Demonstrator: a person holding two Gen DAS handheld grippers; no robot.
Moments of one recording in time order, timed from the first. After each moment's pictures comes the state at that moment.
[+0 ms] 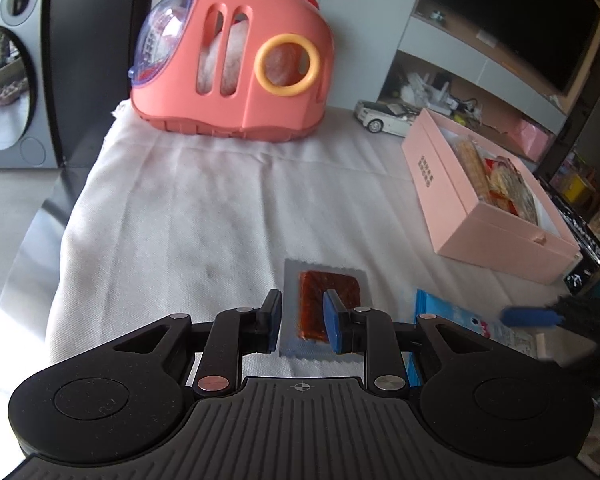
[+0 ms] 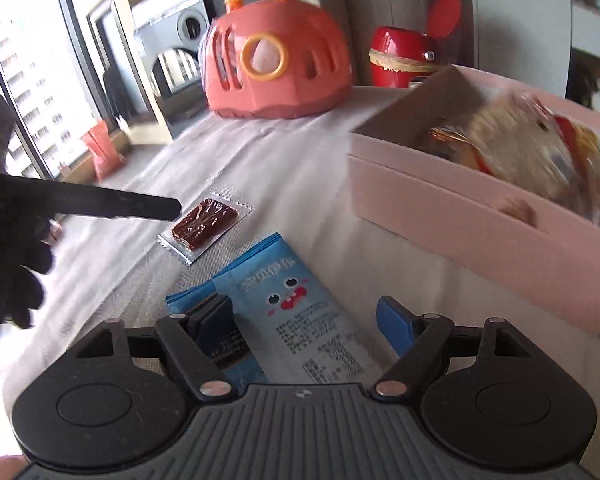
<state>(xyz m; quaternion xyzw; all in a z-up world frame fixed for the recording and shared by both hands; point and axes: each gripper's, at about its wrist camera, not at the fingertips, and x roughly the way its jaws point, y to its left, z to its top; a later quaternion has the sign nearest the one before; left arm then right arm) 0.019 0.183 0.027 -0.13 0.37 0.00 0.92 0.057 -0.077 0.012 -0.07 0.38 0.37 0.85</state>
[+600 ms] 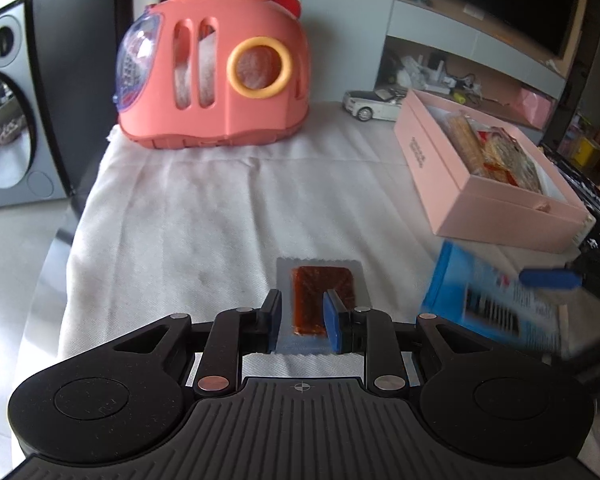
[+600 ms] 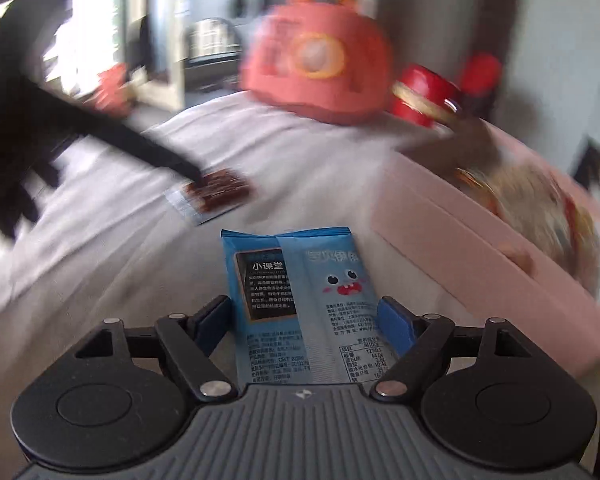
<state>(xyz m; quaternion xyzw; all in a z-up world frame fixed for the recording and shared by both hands) 0.017 0.161 0.033 -0.06 0.38 0.00 0.92 0.027 -0.059 0.010 -0.20 0.31 0.36 0.86</state>
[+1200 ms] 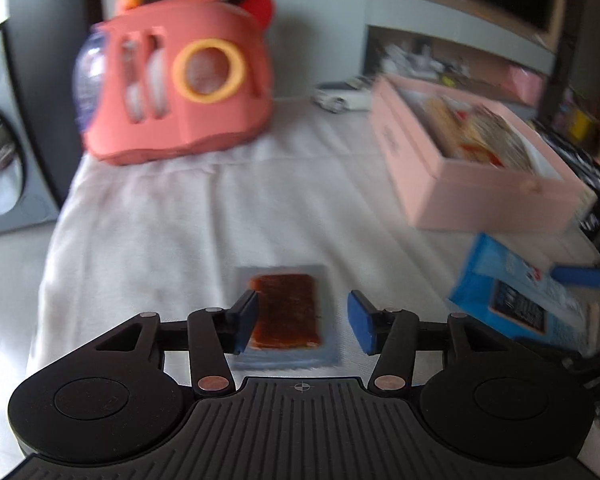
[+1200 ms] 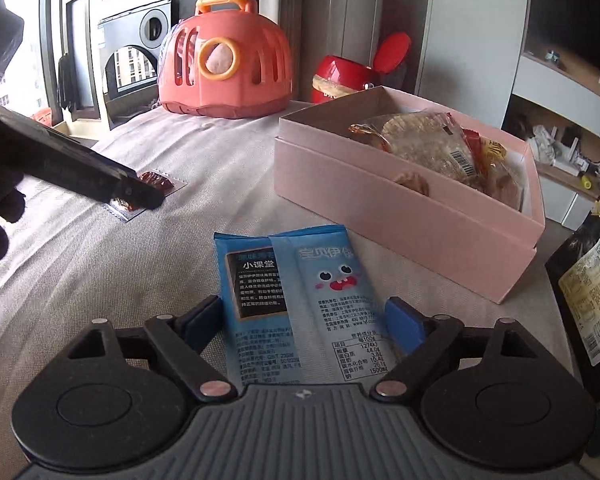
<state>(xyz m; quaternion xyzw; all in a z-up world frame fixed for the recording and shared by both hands) 0.031 0.138 0.027 -0.02 0.38 0.00 0.92 0.017 -0.097 0.001 -0.15 0.31 0.27 0.90</state>
